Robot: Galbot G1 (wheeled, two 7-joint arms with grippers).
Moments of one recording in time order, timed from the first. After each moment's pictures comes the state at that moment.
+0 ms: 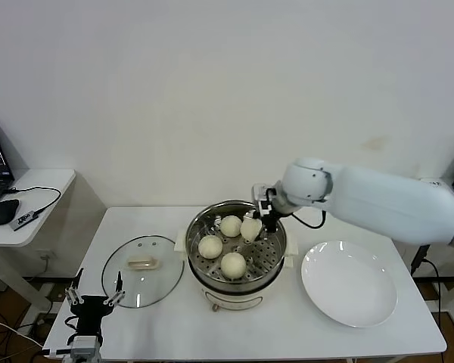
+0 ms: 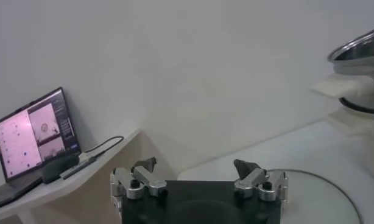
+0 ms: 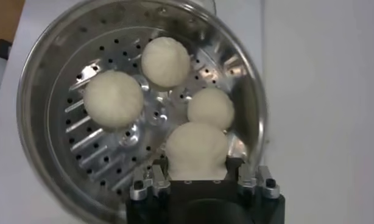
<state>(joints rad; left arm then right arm) 1.64 -1.34 -0.67 -2.02 0.15 0.04 -0.17 0.47 0.91 -1.22 1.56 0.44 -0.65 -0.78</state>
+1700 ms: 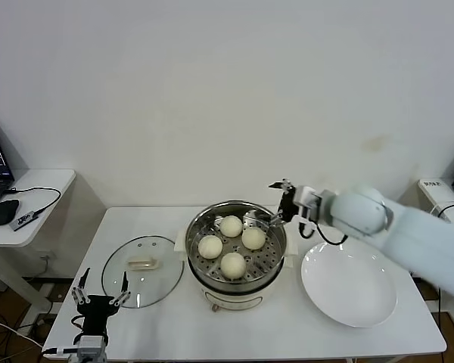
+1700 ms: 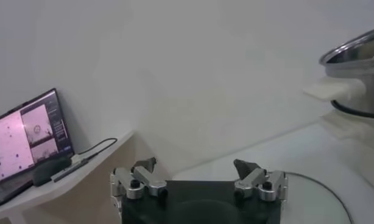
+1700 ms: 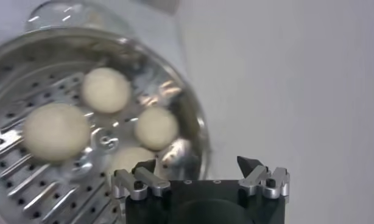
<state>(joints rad) 1.63 -1.34 -0.64 -1.99 0.17 0.02 -0.17 -0.08 0.57 -0.64 1.82 0.50 -0.42 -0.22</state>
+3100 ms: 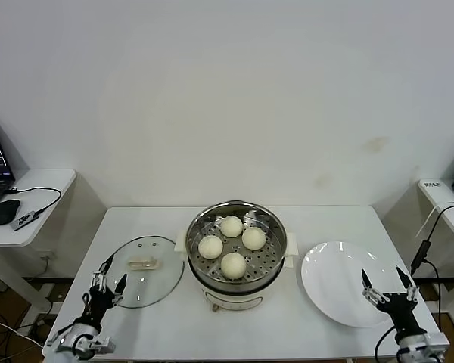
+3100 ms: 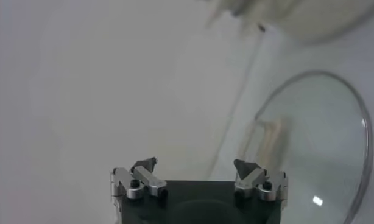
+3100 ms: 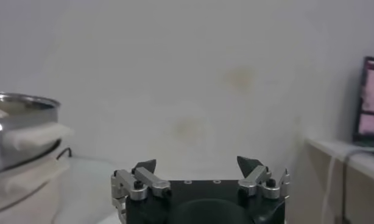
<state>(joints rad) 1.43 -1.15 -0.64 -1.65 1.02 -0.20 -0.14 -1.59 1.39 0.95 1.89 0.24 0.06 -0.27</state>
